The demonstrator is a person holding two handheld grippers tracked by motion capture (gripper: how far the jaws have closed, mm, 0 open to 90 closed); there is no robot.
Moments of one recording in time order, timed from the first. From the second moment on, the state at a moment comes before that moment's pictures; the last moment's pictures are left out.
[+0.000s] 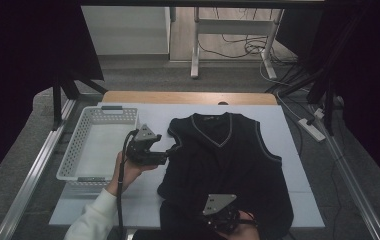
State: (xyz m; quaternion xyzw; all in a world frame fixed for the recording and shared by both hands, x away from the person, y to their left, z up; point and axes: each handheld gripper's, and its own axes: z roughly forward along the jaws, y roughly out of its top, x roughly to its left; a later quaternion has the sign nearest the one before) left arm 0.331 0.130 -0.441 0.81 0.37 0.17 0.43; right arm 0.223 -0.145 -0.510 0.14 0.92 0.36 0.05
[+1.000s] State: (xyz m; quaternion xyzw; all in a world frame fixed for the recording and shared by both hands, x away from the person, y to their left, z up) left arm 0.329 0.132 -0.444 0.81 0.37 0.17 0.43; right arm 0.275 -0.291 -0.504 0.37 0.86 0.32 0.16
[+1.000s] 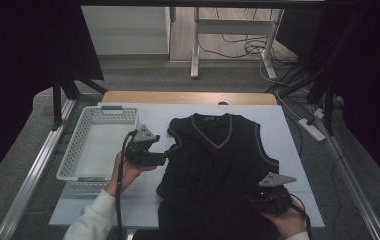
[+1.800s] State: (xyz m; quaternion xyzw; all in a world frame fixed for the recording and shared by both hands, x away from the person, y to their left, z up) left arm 0.330 0.130 -0.444 0.81 0.37 0.17 0.43; right arm 0.288 -0.357 -0.510 0.48 0.81 0.29 0.19
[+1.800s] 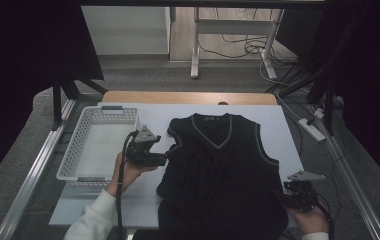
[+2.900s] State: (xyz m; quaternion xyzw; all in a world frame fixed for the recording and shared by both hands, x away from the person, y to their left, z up) left arm 0.328 0.132 -0.442 0.81 0.37 0.17 0.43; right arm 0.274 -0.369 -0.500 0.45 0.83 0.25 0.20
